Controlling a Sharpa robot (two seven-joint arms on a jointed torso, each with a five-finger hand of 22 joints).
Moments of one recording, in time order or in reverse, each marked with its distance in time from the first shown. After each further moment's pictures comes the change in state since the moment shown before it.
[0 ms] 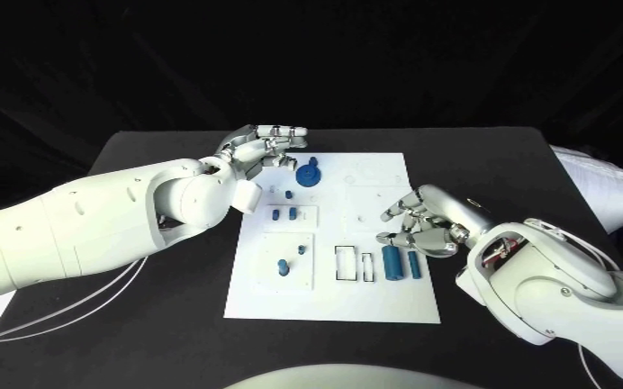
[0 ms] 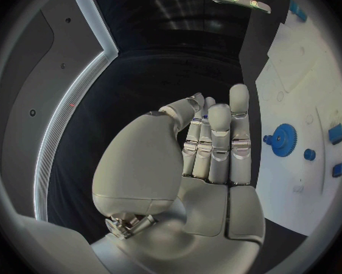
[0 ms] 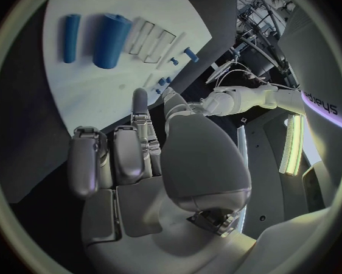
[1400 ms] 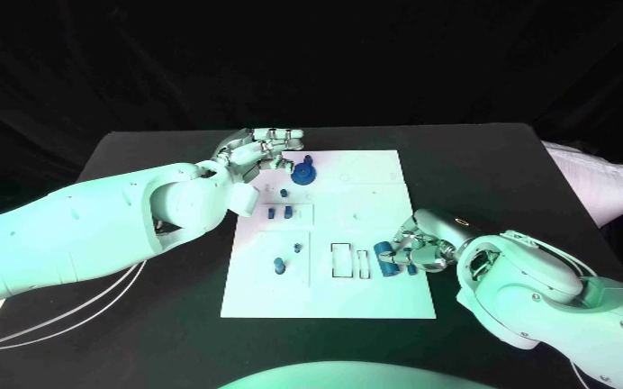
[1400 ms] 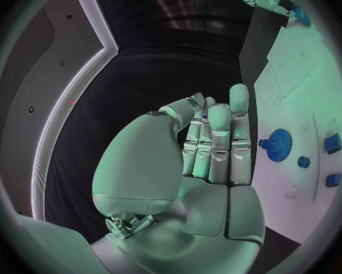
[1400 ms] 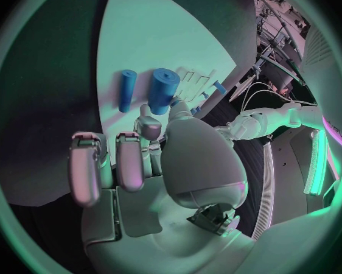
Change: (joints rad) left arm -0.016 0.000 0.000 0.007 0.023 -0.001 0.003; left_hand 0.000 0.000 -0.003 -0.003 0.000 0.000 0.000 0.000 0.000 0.000 0.000 0.004 0.000 0.000 0.000 0.000 -0.005 0.000 0.000 0.000 0.000 -0.001; right arm -0.065 0.059 -0.004 -0.080 -0.078 0.142 -0.172; right_hand -0.038 0.086 -0.159 0.064 0.035 0.002 -0.009 0.074 0.078 -0.038 -0.002 0.577 0.734 -0.002 -0.012 0.116 0.183 -0.015 0.031 0.001 0.056 0.001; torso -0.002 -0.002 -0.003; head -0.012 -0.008
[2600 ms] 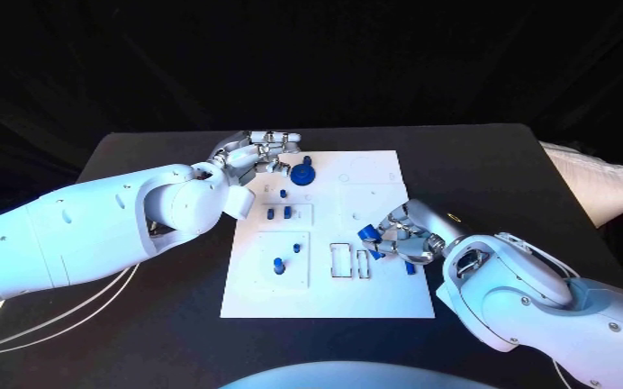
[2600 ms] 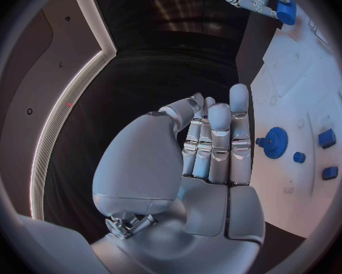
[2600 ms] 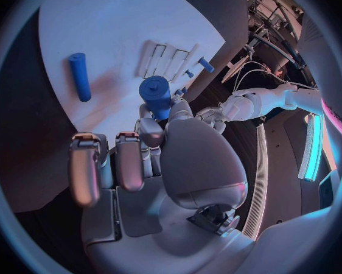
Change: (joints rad) left arm 0.000 -0.010 0.000 0.007 -0.023 0.010 -0.030; left_hand -0.004 0.004 -0.003 0.003 0.000 0.000 0.000 0.004 0.000 0.000 0.000 0.004 0.000 -0.003 0.003 0.000 -0.003 0.000 0.000 0.000 -0.004 -0.003; right arm -0.012 0.027 0.007 0.044 0.030 -0.178 -0.003; right_hand 0.037 0.048 -0.018 0.001 0.099 0.023 -0.023 0.049 0.042 0.036 -0.017 0.041 0.067 0.000 0.000 -0.001 0.005 0.000 0.004 -0.004 0.007 0.000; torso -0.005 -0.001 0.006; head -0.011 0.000
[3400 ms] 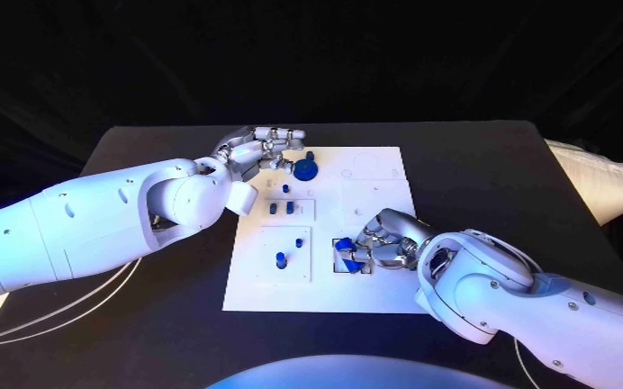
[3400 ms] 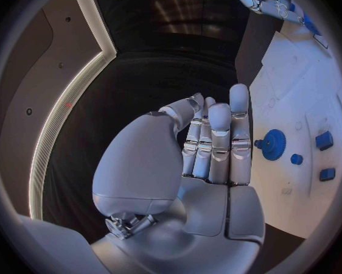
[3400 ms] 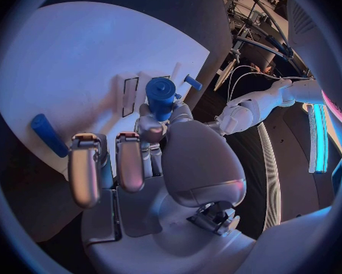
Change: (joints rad) left arm 0.000 0.000 0.000 0.006 -0.012 0.009 -0.012; left_hand 0.000 0.000 0.000 0.000 0.000 -0.007 0.007 0.000 -0.001 -0.004 0.004 0.000 0.000 0.000 0.000 0.000 -0.001 0.000 0.000 0.000 0.000 -0.001; right arm -0.002 0.113 -0.007 -0.061 0.128 0.134 -0.003; right_hand -0.052 0.037 -0.025 0.000 -0.001 0.001 -0.001 0.010 0.044 -0.012 -0.003 -0.063 -0.046 0.004 -0.004 -0.007 -0.009 0.000 -0.003 -0.010 -0.007 0.001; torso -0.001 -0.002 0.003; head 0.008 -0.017
